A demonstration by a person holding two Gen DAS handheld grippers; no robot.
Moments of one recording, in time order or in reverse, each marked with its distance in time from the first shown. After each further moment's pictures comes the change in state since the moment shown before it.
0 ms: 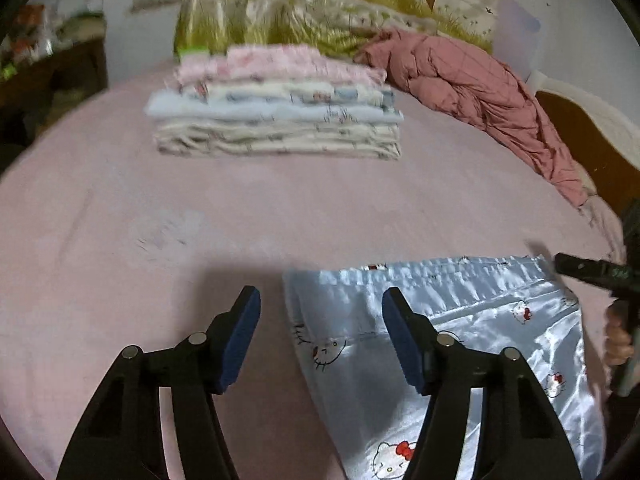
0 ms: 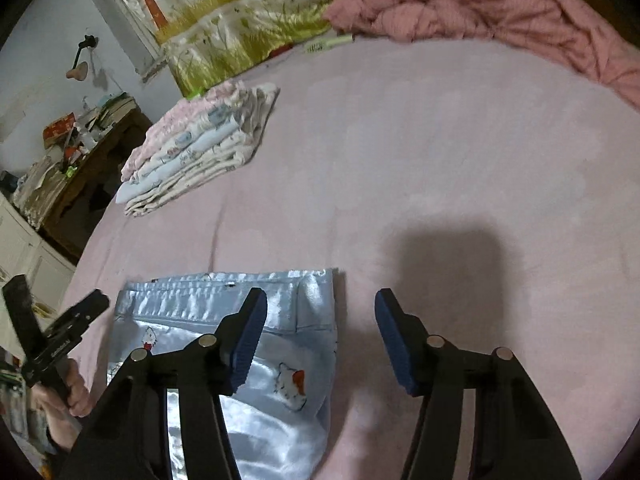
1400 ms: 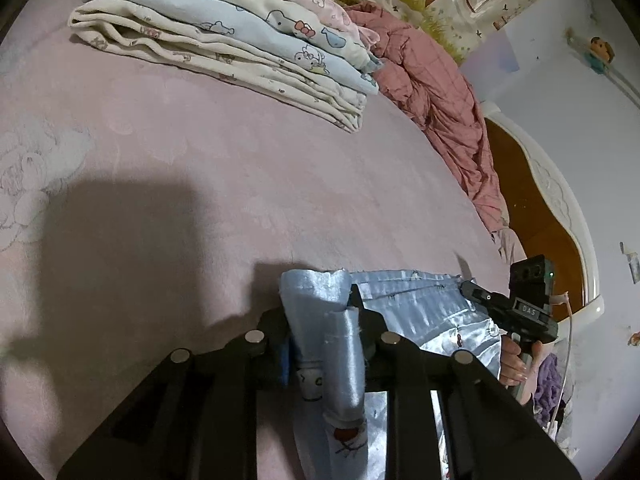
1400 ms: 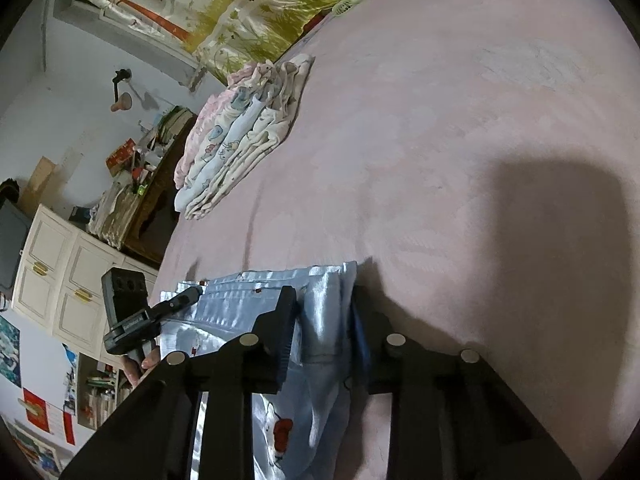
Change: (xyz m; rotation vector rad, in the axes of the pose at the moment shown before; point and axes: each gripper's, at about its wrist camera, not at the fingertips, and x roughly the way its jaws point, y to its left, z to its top) left arm 0.061 0.031 0.013 -0.224 0.151 -0.434; right arm 0.061 -0.033 -0.001 0.134 0.097 0.383
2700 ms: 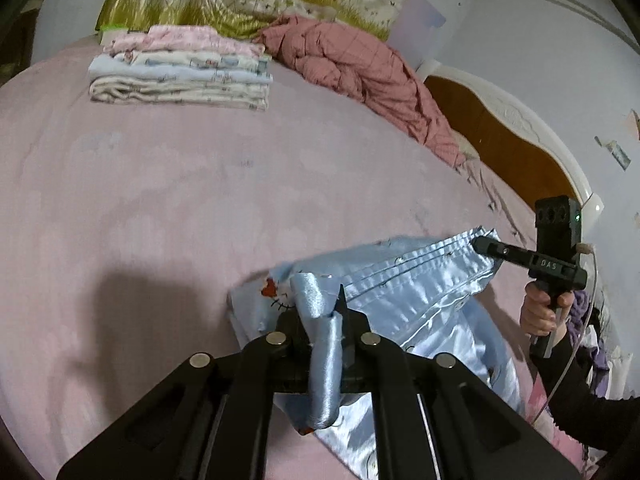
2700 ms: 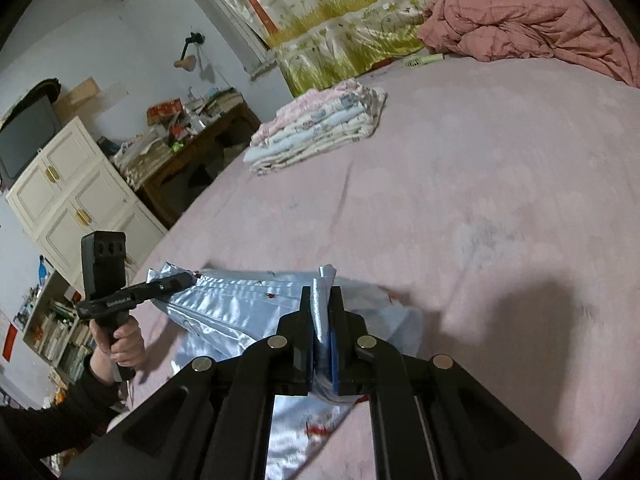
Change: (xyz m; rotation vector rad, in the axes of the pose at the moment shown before) left arm -0.109 -0.088 -0.142 0.291 -0.037 0.051; right arm -0.135 0.097 -0.155 -0.314 -0.118 -0.070
